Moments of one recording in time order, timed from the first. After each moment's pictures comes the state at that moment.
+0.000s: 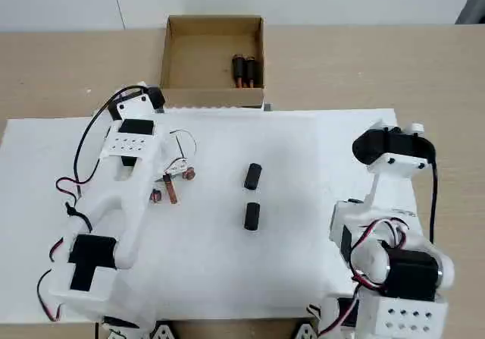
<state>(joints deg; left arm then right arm) 1.8 6.8 19.8 68.6 31.5 2.5 -65.8 38.9 92.0 -6.0</state>
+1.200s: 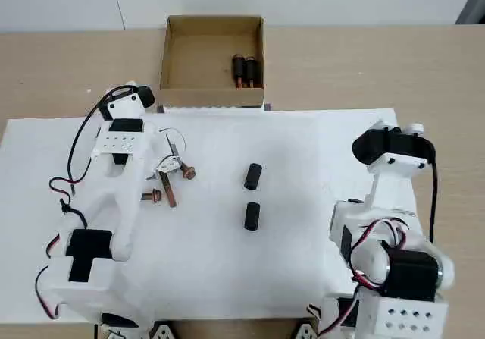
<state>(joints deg) -2.0 9.5 19.0 66.5 28.2 2.5 -65.8 38.9 92.0 -6.0</state>
